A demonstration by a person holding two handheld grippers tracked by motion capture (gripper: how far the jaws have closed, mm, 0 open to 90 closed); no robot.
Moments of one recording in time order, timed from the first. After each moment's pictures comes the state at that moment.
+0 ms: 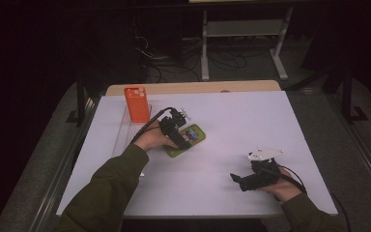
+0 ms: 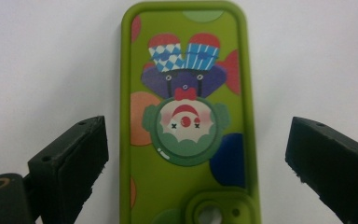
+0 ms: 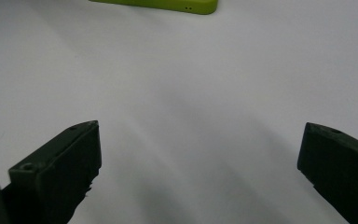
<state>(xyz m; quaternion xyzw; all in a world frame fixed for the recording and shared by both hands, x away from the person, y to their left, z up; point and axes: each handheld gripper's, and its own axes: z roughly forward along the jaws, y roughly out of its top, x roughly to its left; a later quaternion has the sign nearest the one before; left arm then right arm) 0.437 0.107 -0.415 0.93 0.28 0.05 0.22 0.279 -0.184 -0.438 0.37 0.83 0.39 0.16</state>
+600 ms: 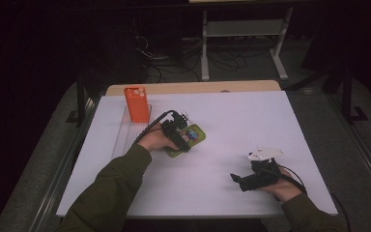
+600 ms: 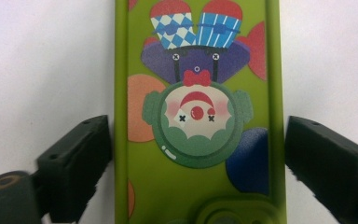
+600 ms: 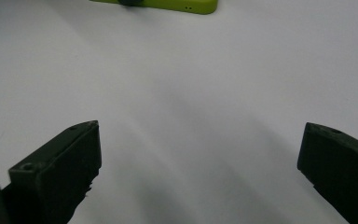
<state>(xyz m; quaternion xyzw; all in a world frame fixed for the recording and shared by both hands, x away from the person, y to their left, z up) 0.444 0.104 -0.430 0.94 0.28 0.04 0.17 0.279 -0.185 -0.438 0.37 0.83 0.39 0.16</state>
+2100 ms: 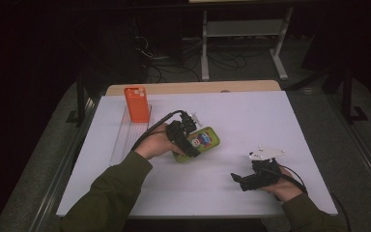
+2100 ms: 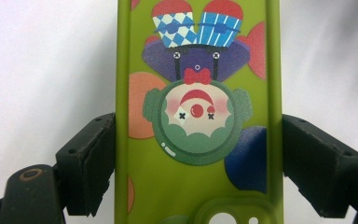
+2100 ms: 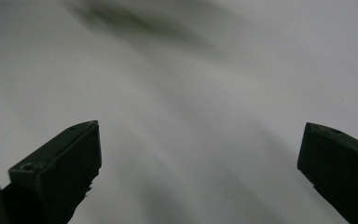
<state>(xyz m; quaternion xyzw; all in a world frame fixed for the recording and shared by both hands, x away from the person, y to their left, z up) 0.387 0.077 -0.372 0.96 0.20 0.03 0.21 0.279 -0.186 -0.436 0.37 0.83 0.39 0.16</state>
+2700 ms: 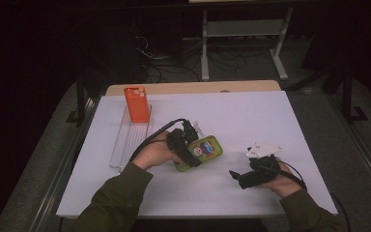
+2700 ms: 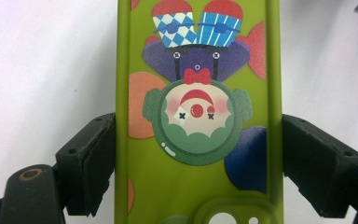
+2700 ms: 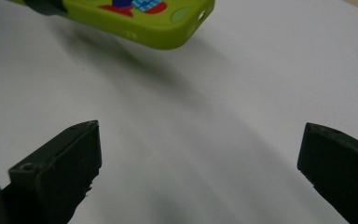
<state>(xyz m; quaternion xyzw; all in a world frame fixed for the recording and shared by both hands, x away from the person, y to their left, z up) 0.366 0.078 -0.374 0.96 0.18 0.02 0.22 0.283 -0.177 -0.418 0.33 0.85 0.38 0.18</state>
